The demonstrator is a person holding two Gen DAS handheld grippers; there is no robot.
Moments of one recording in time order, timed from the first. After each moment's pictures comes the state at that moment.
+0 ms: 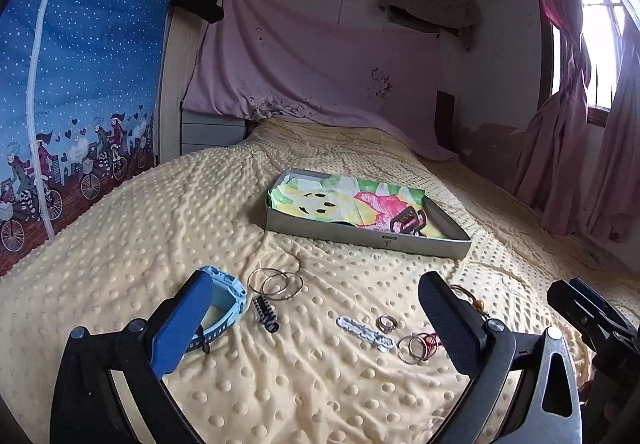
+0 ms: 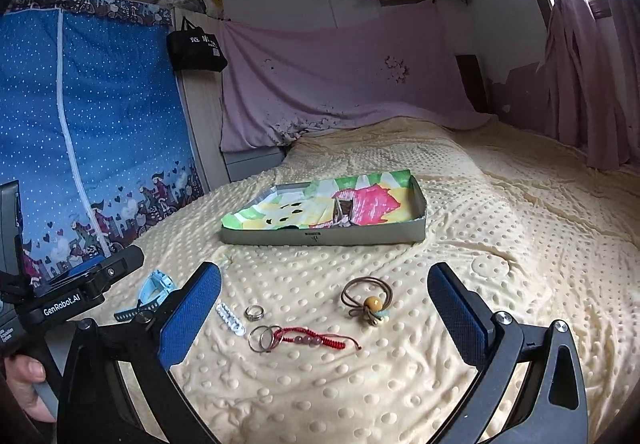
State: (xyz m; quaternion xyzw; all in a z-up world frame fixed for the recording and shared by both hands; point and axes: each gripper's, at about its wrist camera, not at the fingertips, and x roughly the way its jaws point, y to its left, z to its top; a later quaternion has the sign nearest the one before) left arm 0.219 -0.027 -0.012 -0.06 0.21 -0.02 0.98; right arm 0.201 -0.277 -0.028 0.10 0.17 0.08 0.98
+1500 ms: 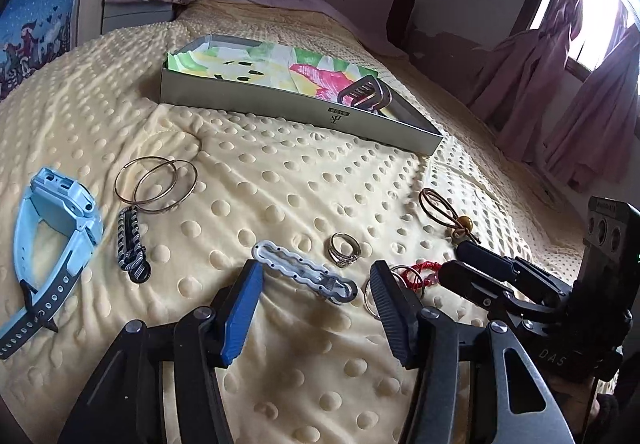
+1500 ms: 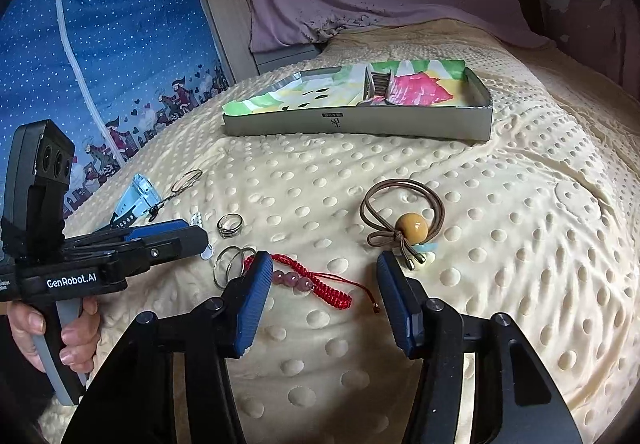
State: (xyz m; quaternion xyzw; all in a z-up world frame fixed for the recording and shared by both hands) left arm 0.304 -0.059 -0.086 -0.10 0.40 -0.16 0.90; right arm 0.291 -0.258 -0.109 0.07 0.34 0.18 0.92
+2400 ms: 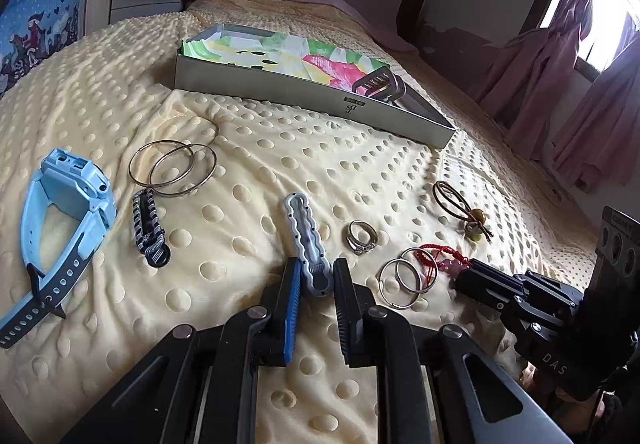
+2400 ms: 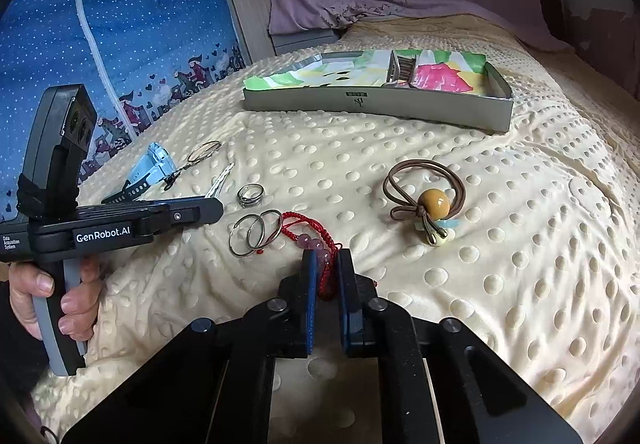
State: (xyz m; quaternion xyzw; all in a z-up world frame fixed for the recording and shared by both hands) left arm 0.300 -0.052 -0.089 -0.10 0.41 -0.15 0.89; right arm 0.281 -0.250 -0.114 0.04 0.35 0.20 0.91
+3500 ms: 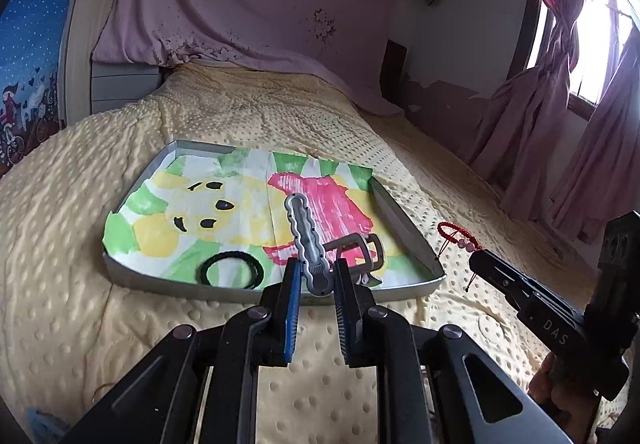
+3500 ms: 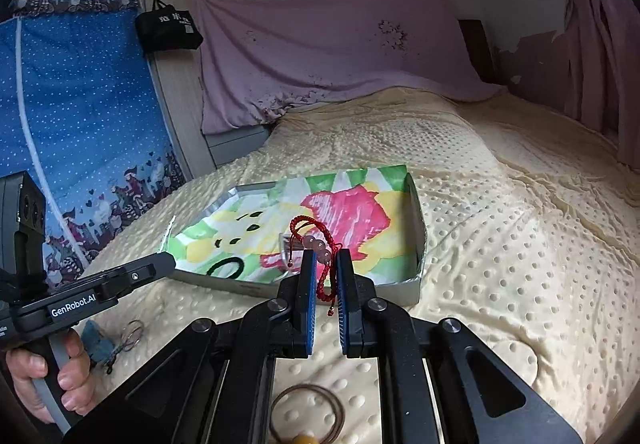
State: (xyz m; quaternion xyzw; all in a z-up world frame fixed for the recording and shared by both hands) left arm 0.422 -0.096 -0.014 -0.09 0.31 -0.15 0.94; right arm 0.391 -0.311 -0.035 0.12 0.24 0.08 0.96
